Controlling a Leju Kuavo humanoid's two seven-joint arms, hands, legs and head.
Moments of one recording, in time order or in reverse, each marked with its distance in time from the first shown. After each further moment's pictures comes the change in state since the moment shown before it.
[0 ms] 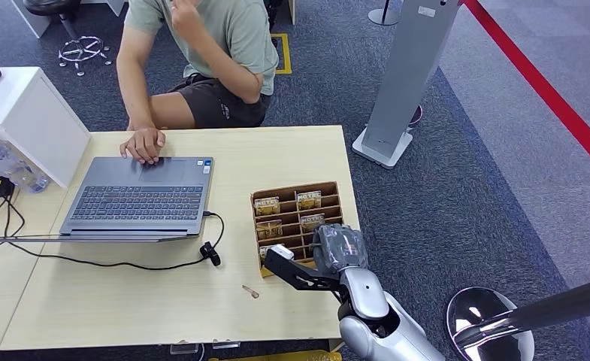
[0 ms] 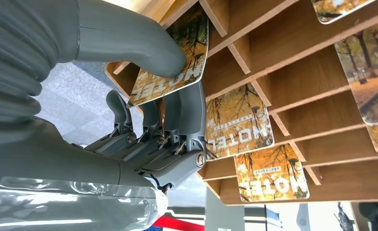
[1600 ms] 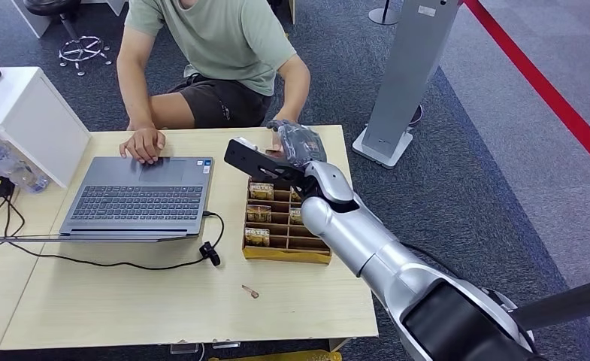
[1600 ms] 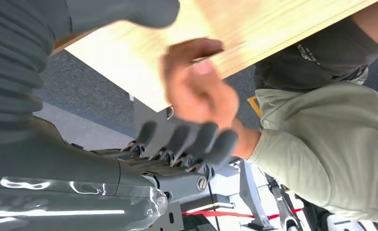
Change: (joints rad) left arm -0.045 0.000 -0.004 0.000 -0.050 -0.059 0.024; right arm -0.633 0.258 0.045 0.695 -0.381 -0.189 -0.318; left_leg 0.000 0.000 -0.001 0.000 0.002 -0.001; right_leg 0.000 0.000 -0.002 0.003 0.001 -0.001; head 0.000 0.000
